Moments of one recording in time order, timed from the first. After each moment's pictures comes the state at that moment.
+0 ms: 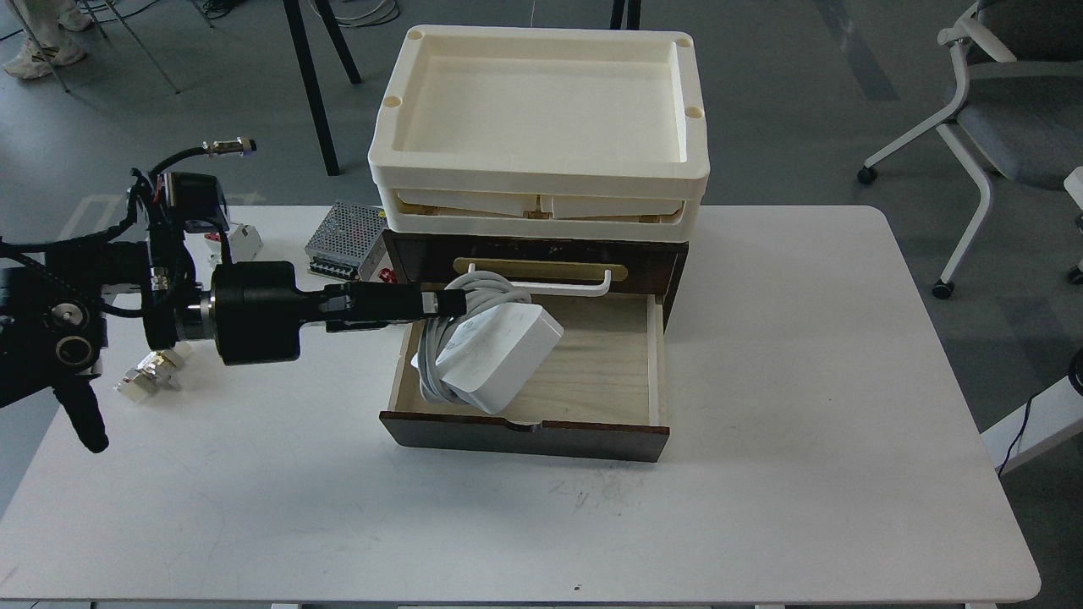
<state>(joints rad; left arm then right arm) -0.86 0.85 -0.31 -1.52 1.06 -0.46 -0.49 0.59 -0.78 0.65 0.60 0.30 0.49 0.43</state>
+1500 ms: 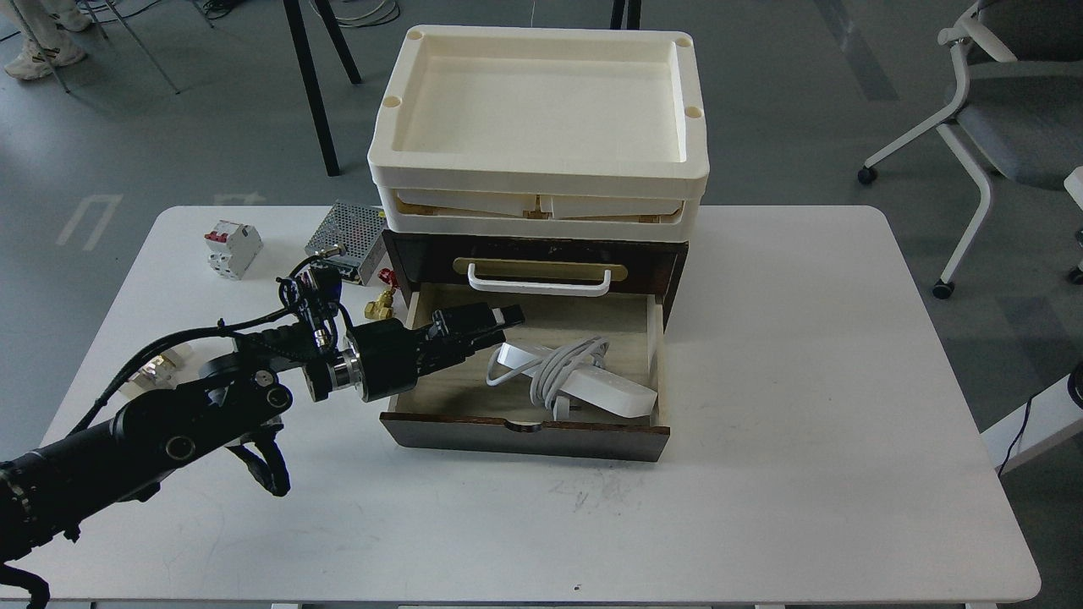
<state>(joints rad) -0.69 0.40 -0.33 -1.00 1.00 -0.34 -0.49 0.56 -0.78 0.65 0.60 0.30 0.49 0.45</state>
